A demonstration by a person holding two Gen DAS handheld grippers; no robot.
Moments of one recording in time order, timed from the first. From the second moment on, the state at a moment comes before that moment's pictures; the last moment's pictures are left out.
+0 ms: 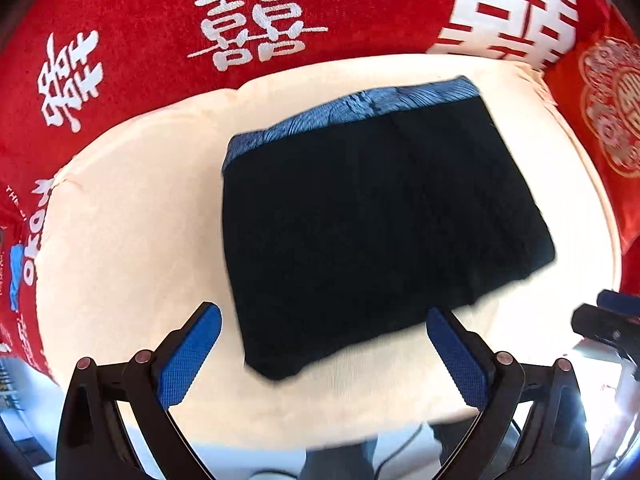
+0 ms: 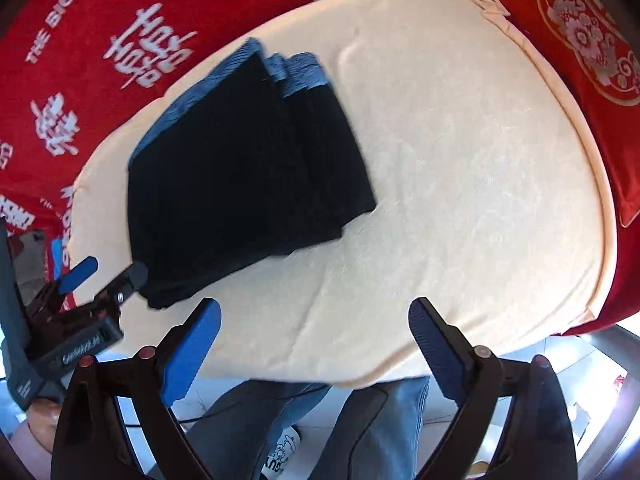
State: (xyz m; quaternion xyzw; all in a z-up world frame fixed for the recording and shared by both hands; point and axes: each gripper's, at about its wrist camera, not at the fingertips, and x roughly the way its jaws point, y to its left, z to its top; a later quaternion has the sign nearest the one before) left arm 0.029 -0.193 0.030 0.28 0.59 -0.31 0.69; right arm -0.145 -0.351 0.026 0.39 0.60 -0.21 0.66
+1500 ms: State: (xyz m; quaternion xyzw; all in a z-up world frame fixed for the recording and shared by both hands) left arm -0.007 -0.178 0.144 0.25 0.59 -0.21 0.74; right arm -0.118 -0.322 0.134 0.21 0.64 -0.20 0.71
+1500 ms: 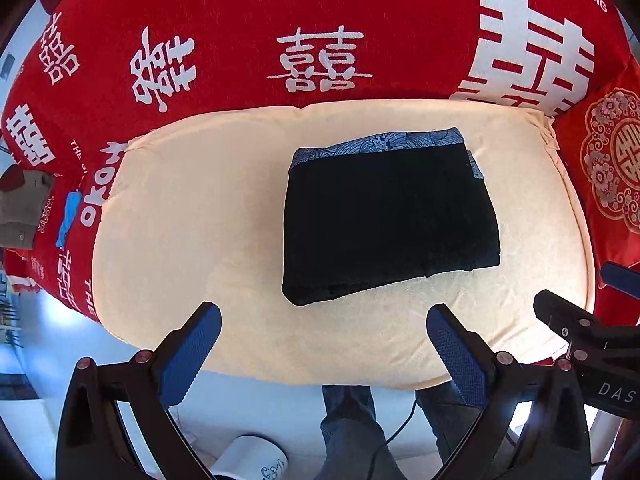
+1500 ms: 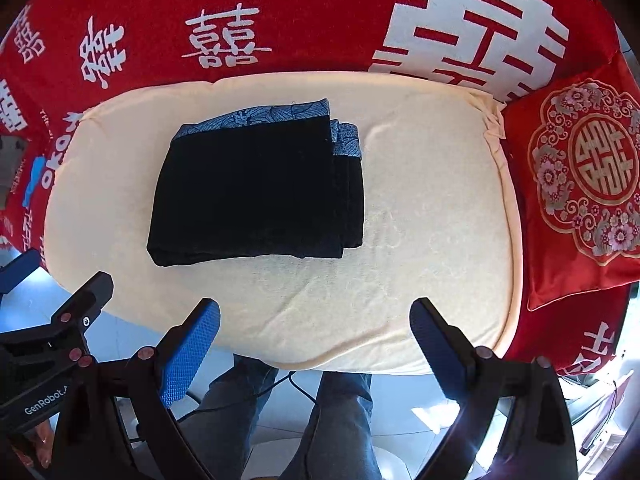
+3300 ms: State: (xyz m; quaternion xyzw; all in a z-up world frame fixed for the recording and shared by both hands) left arm -0.004 -0.178 0.143 0.27 0.59 -0.20 0.73; right arm -0.108 -0.324 0.129 0.20 0.65 -0.20 0.71
